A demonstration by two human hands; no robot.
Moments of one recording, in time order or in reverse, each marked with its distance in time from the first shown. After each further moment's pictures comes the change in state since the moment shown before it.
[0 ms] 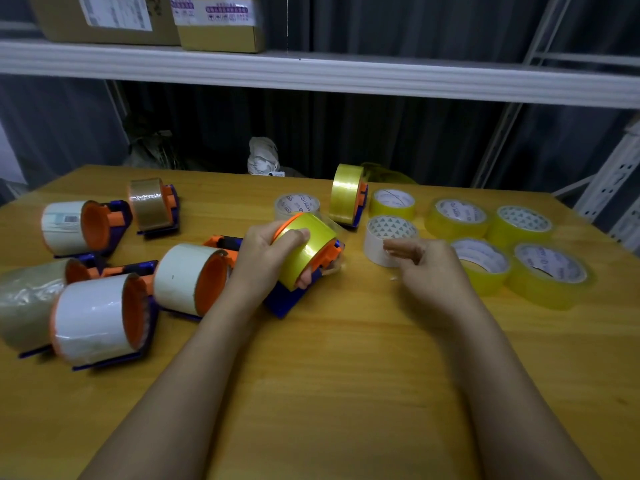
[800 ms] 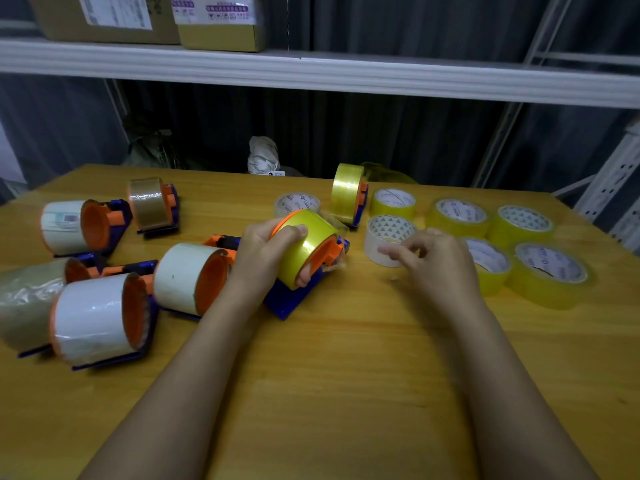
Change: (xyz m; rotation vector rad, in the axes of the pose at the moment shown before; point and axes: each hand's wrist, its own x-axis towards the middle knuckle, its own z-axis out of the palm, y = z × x) left_hand -0.004 0.011 0.004 -0.038 0.052 -0.009; right_hand -0.002 -0.007 -0.002 -0.229 0.172 -0.109
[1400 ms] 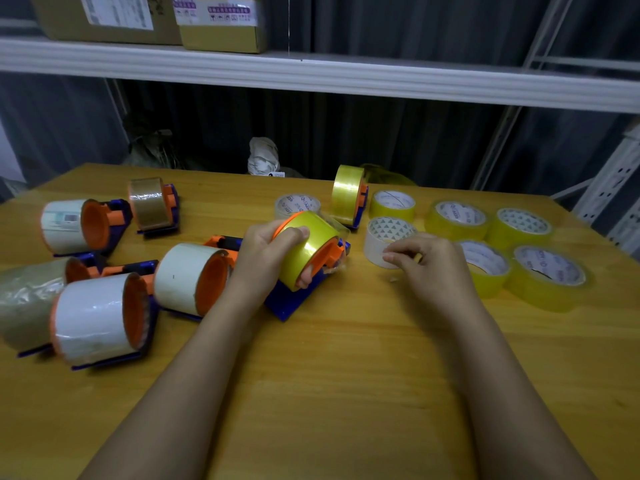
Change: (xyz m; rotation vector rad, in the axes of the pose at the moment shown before) left_hand 0.001 -0.003 -0.003 -0.014 -0.040 -0.010; right_hand -0.001 0.000 0.000 0.076 -0.069 -0.054
